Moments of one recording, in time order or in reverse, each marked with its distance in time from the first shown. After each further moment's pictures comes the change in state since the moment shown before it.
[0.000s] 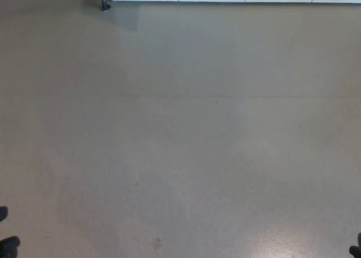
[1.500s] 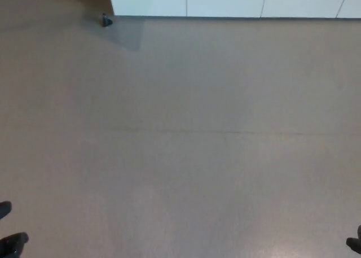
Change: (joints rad) left_arm -0.002 0.008 -0.031 -0.009 -0.017 -0.008 -0.030; right_arm -0.022 -0.019 0.026 0.037 0.050 -0.046 0.040
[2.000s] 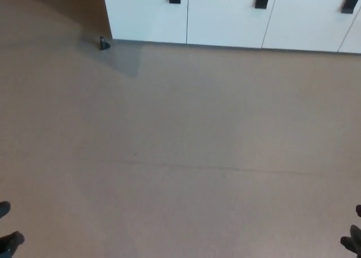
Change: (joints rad) left_arm 0.005 0.031 -0.014 0.000 0.005 -0.003 -0.004; right_arm -0.016 0.005 0.023 0.020 -0.004 -0.008 -0.005
